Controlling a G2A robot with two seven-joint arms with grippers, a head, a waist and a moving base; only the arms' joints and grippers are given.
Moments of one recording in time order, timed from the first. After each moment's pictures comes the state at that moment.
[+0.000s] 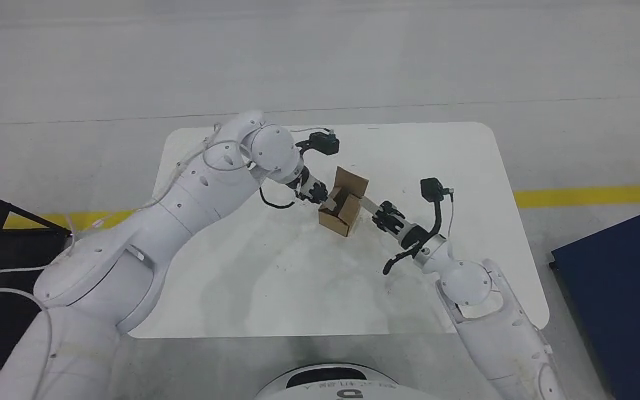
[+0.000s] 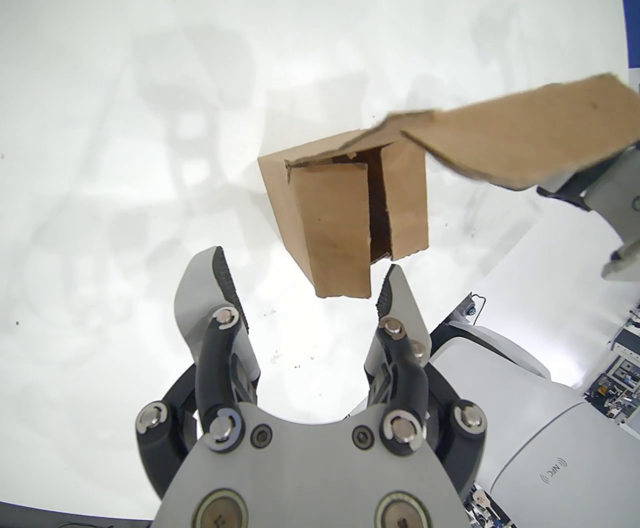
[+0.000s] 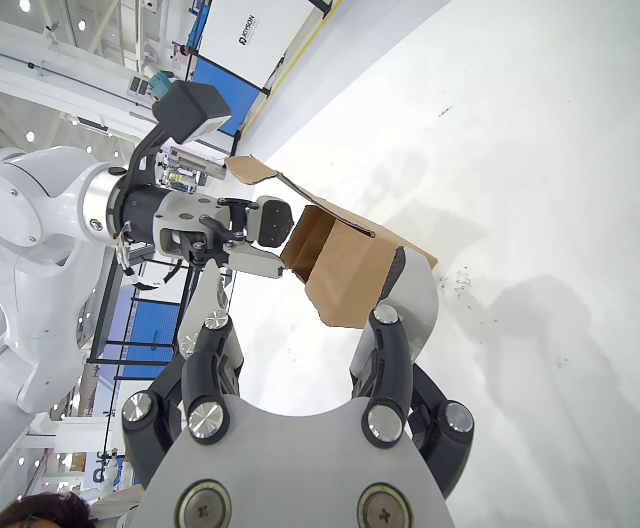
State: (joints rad) left arm 0.41 -1.32 -0.40 -1.01 0.21 -0.12 -1.26; right arm -1.65 -1.19 1.33 -1.85 -0.28 -0.02 0.41
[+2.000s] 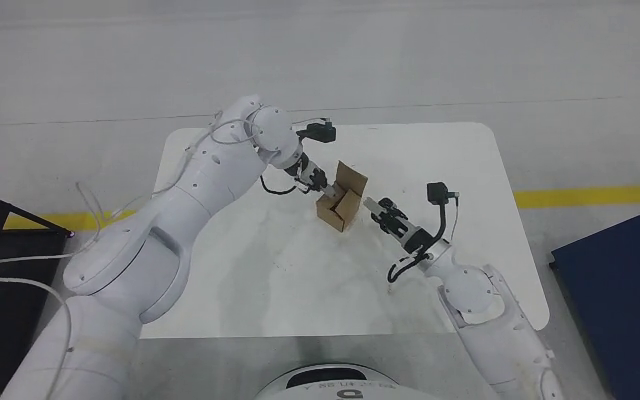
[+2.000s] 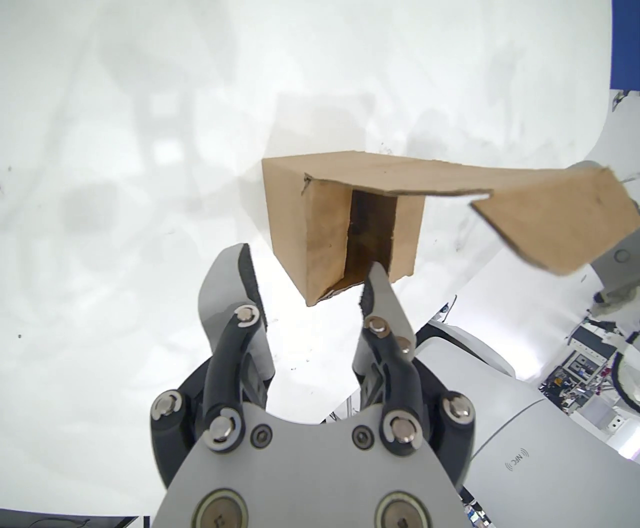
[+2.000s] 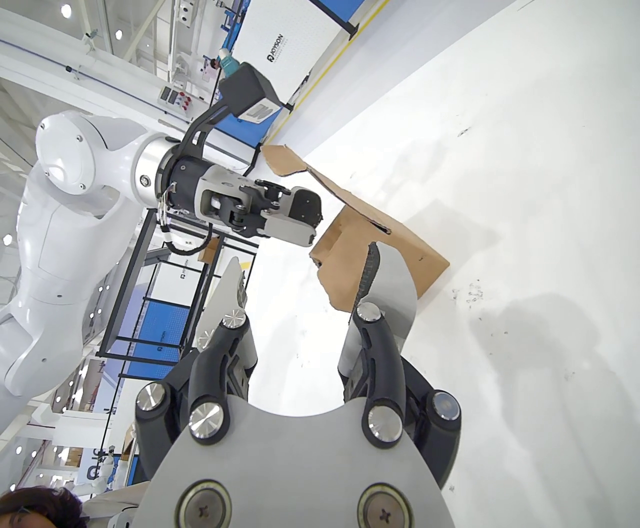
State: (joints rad) left arm 0.36 -1.43 -0.48 -0.72 0.18 -0.22 -1.31; right arm -1.67 -1.19 1.33 -1.83 -0.27 -0.14 0.34
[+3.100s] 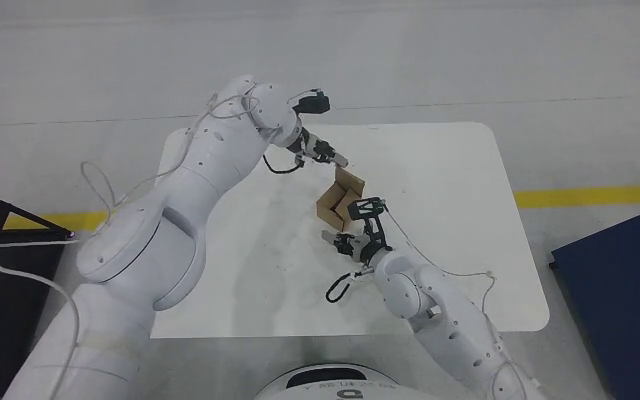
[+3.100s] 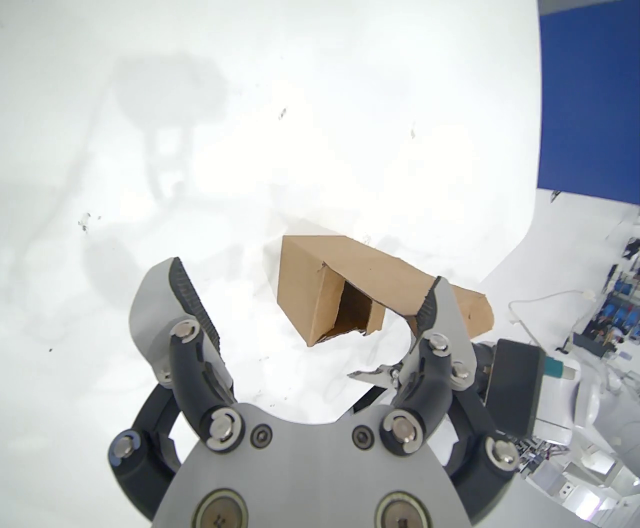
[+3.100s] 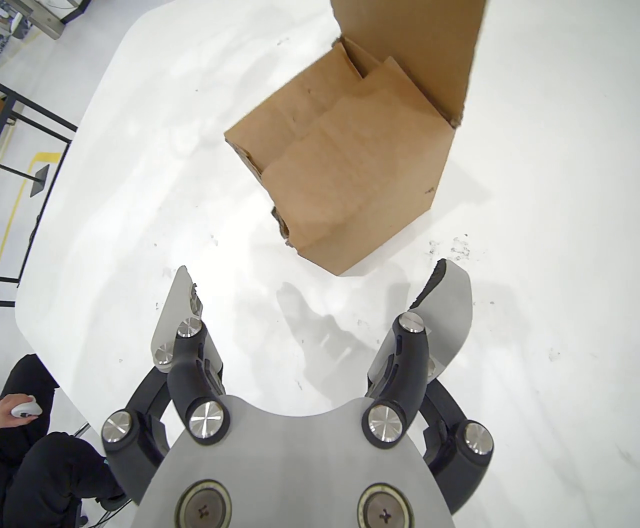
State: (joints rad) left arm 0.25 -1.57 -0.49 -0.45 0.14 -0.22 -1.21; right arm -1.52 -1.21 0.99 -1.82 -0.94 0.26 0.52
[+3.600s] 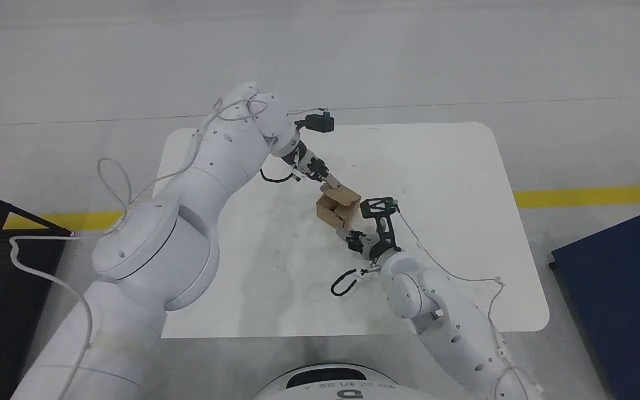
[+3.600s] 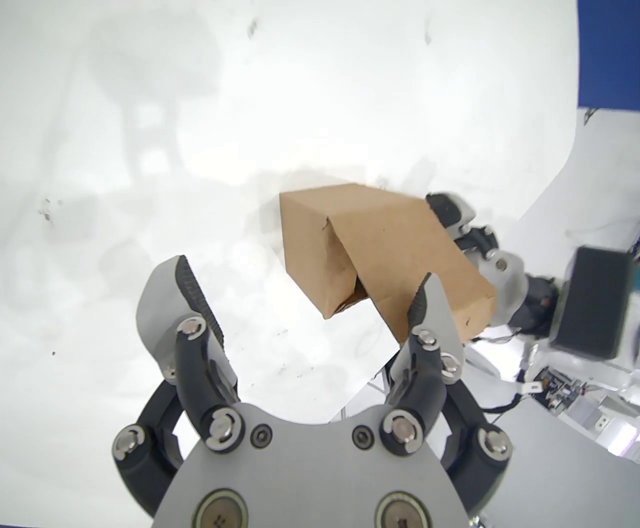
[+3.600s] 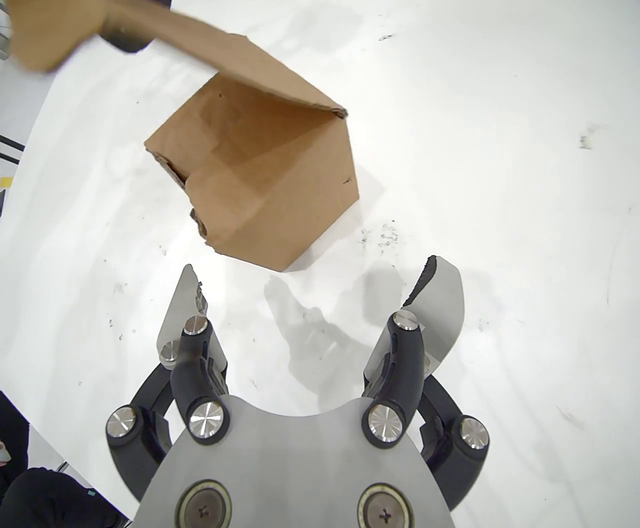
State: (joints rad) left arm 0.25 -1.62 -0.46 -0.31 0.16 -0.46 -1.37; right arm -1.56 -1.21 1.04 -1.83 -1.00 0.34 0.51
